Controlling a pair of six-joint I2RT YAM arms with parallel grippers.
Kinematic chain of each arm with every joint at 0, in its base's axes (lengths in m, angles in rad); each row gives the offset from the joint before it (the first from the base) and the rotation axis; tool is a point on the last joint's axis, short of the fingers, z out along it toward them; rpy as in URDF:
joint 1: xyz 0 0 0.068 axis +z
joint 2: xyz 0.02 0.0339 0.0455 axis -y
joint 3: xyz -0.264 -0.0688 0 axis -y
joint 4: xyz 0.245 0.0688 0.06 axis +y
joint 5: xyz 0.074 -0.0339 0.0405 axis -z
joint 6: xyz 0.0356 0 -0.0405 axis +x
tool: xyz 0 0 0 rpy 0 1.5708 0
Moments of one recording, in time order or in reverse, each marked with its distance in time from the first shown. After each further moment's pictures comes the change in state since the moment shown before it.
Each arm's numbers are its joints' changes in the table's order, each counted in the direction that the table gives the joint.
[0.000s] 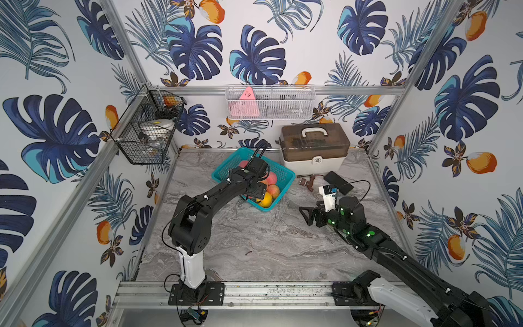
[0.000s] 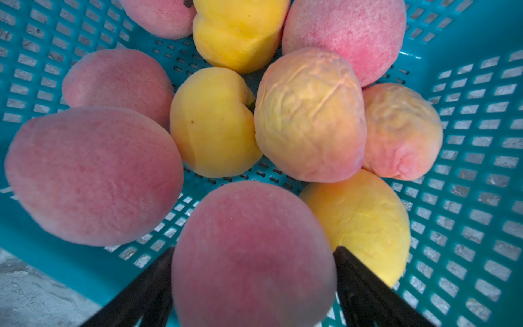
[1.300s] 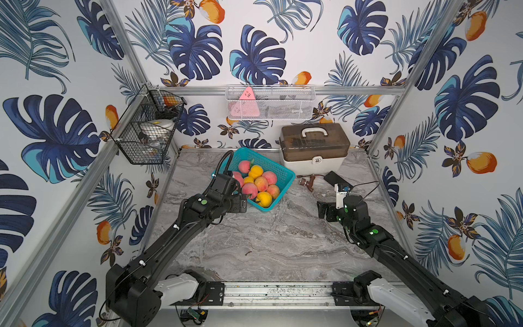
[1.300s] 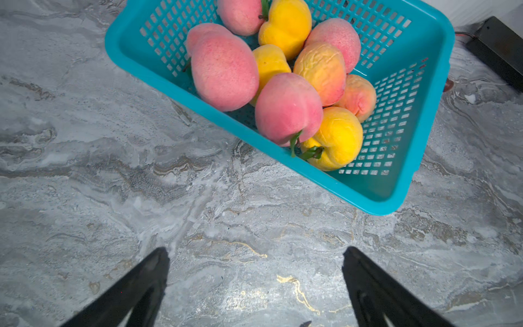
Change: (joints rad) left arm 0.060 0.710 -0.507 -0.051 0.048 -0.107; right arm -0.108 0.004 -0.051 0.023 0.336 -0.121
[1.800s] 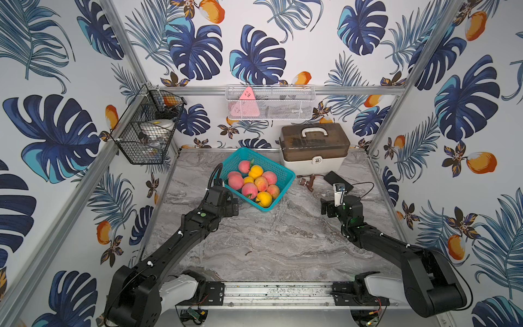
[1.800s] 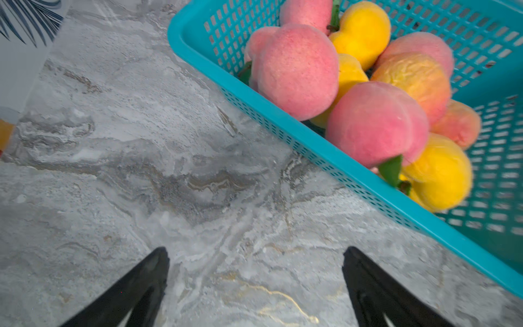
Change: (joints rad) left arm 0.112 -0.007 -0.298 -0.420 -0.117 0.076; right arm -0.200 -0.398 -0.131 -0.581 -0.041 -0.205
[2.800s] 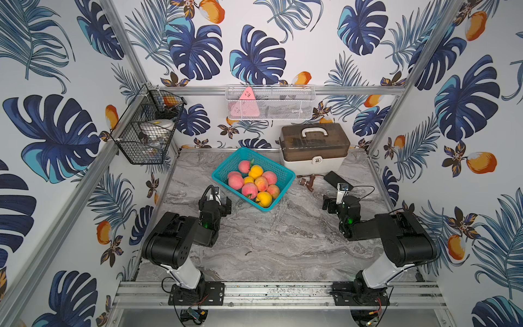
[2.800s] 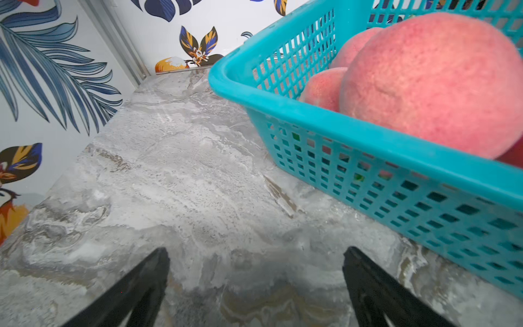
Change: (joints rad) left arm 0.146 -0.496 -0.380 -1.306 -0.034 0.307; right arm -0.086 -0.356 0.010 -0.410 -0.010 0.072
